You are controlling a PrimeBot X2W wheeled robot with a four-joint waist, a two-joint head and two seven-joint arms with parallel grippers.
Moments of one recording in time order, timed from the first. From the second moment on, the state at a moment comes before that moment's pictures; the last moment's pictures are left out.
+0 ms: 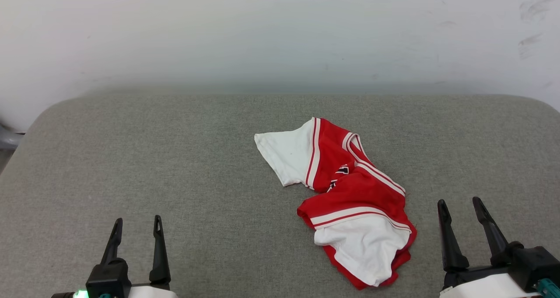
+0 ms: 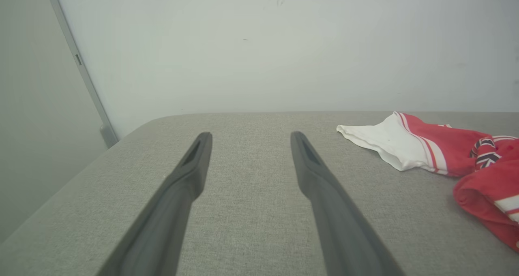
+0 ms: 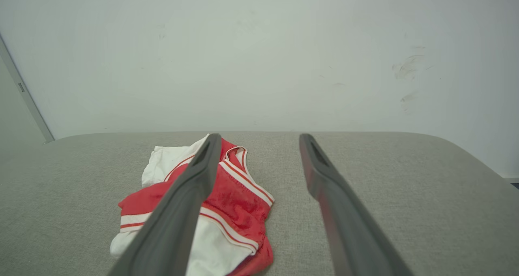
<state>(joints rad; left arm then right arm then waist) 0.12 0.14 -0.04 0.02 -0.10 0.15 -0.26 0.08 -0.05 -0.03 0.04 0.13 0.13 -0.26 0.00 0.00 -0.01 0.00</state>
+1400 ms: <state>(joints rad) 0.00 0.11 0.01 0.07 -0.05 0.01 -0.26 0.08 -0.05 -0.03 0.03 0.14 0.13 -0.26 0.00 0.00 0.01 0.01</state>
